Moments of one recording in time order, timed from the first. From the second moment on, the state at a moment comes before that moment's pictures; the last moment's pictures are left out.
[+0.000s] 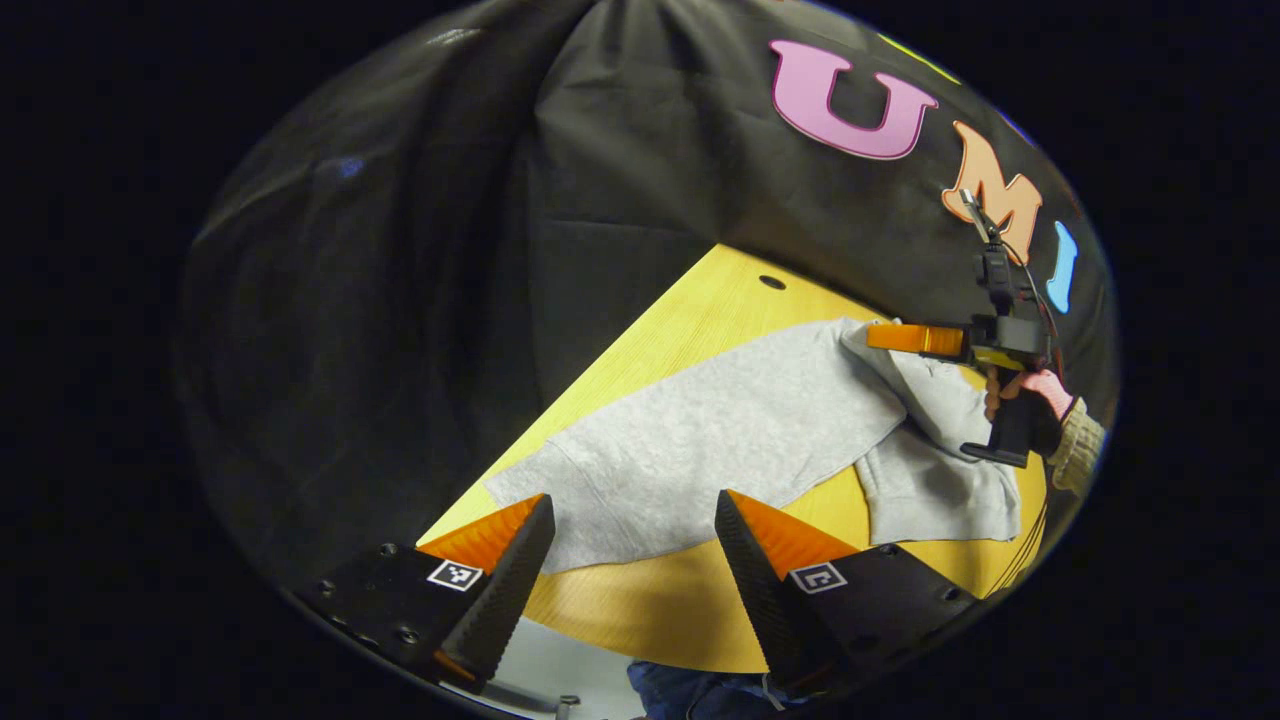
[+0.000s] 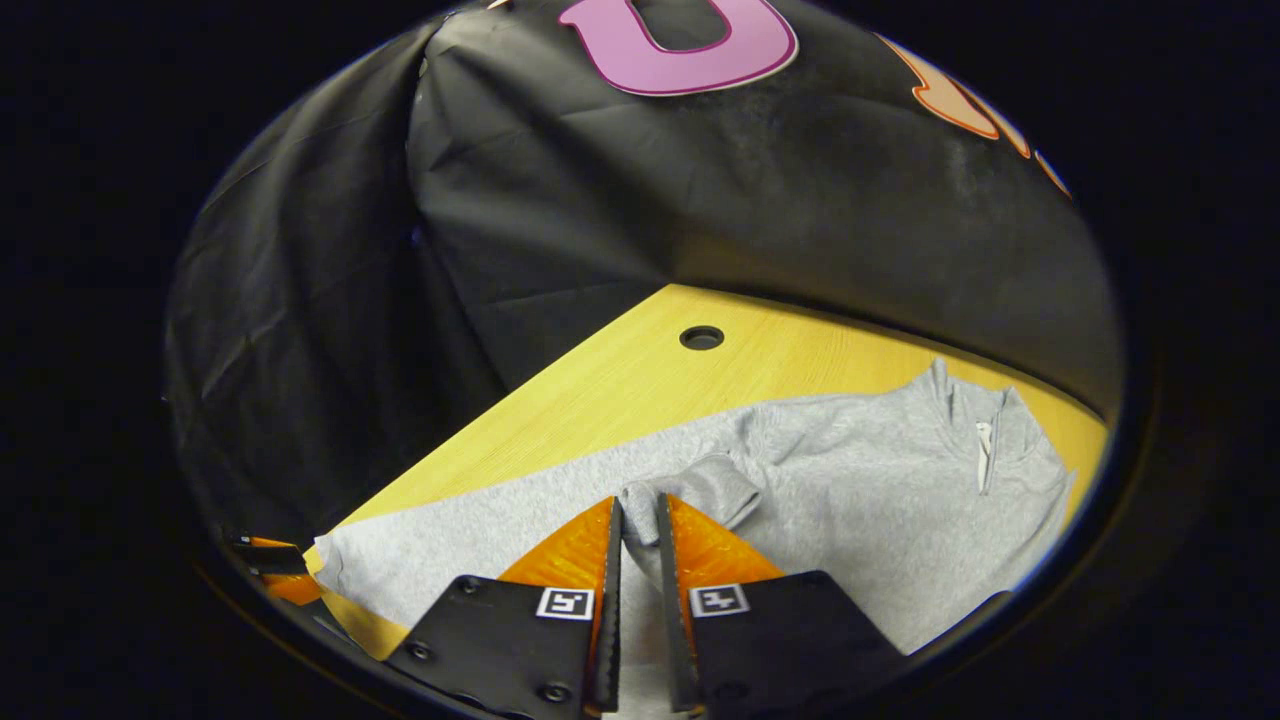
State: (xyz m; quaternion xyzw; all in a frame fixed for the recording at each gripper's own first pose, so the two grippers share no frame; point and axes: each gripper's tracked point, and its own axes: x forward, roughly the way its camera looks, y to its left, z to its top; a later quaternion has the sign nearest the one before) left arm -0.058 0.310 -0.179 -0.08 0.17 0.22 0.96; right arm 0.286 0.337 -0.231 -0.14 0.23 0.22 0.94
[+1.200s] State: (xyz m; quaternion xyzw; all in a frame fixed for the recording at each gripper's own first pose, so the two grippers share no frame) left arm -0.046 0.330 -0.205 -0.03 0.22 0.22 0.95; right arm 0.162 0.159 -0.114 -0.14 0.17 0.13 0.97
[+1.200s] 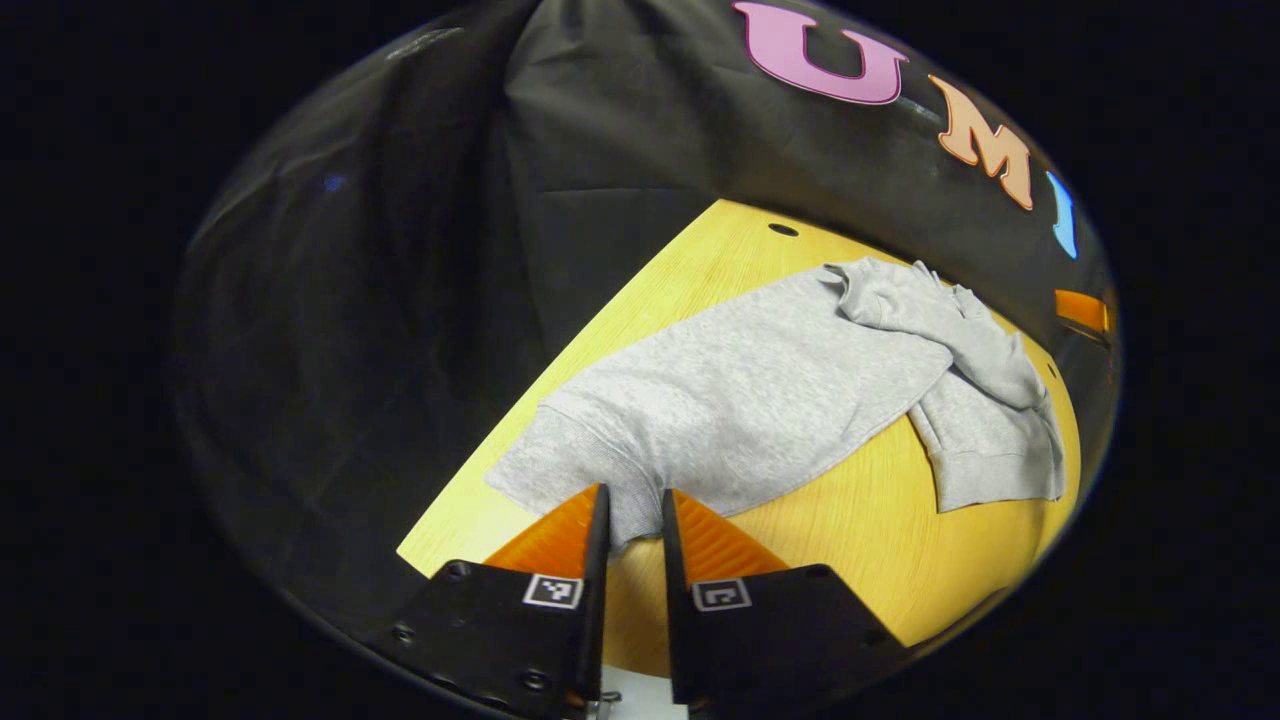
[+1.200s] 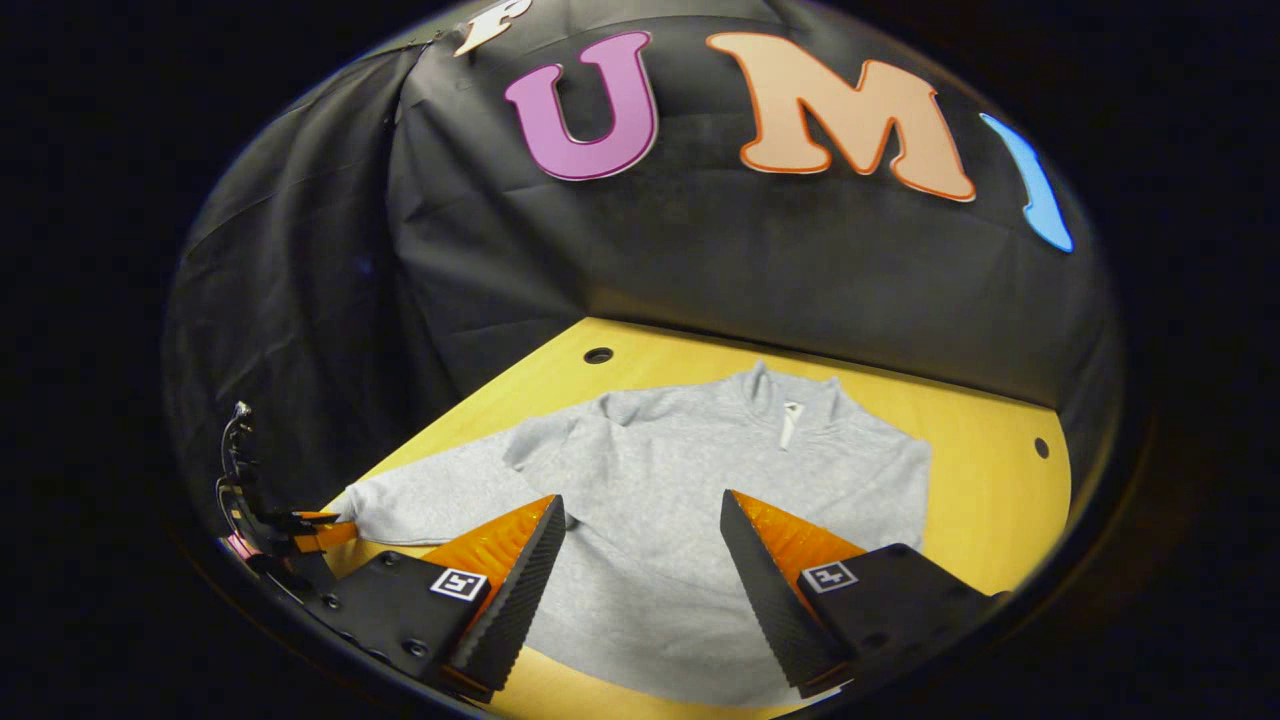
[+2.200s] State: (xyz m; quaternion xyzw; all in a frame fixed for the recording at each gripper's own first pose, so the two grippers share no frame) left arm 0.045 0.208 -0.120 -0.06 0.20 0.07 0.98; right arm 0.064 0.016 -0.075 -0.07 0.13 -0.03 0.99
